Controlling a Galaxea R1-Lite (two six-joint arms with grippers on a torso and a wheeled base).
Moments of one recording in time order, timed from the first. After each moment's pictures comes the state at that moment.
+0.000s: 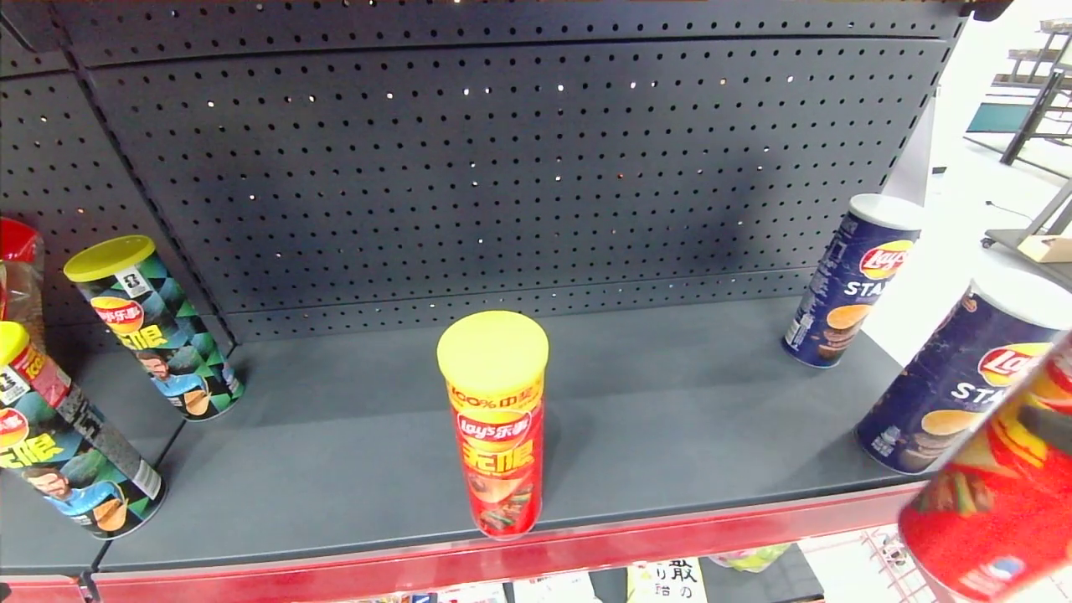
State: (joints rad) left arm -0.34 0.29 -0.27 0.16 -0.02 0.01; right arm 0.22 0.82 -0.62 -0.07 0.39 -0.13
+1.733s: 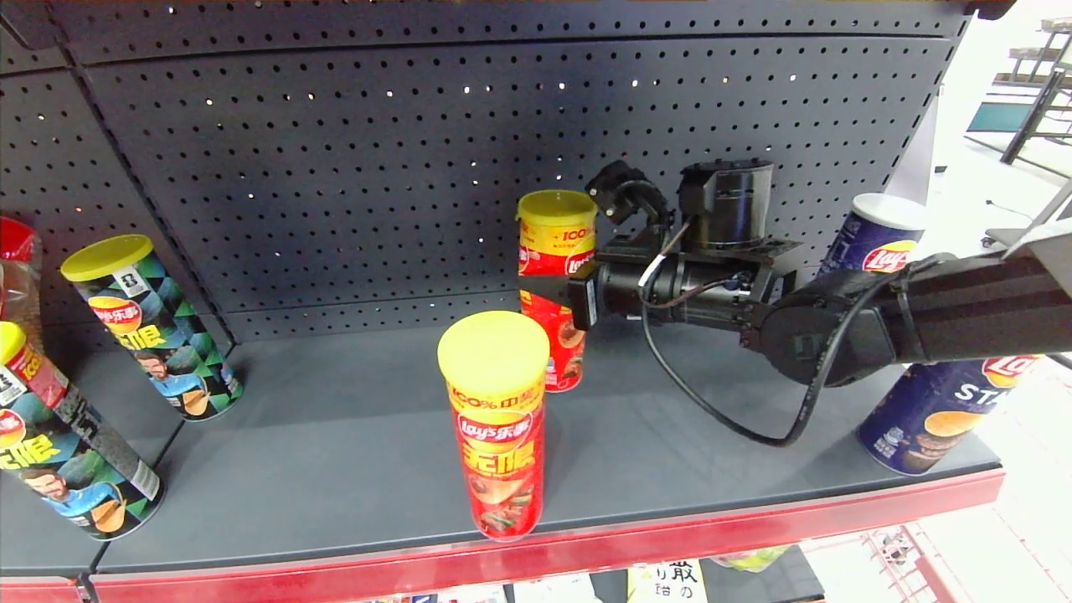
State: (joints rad) left arm -0.34 0.21 -0.27 0.23 0.14 0.04; right arm 0.61 2.02 -1.34 -0.50 0.37 -0.12
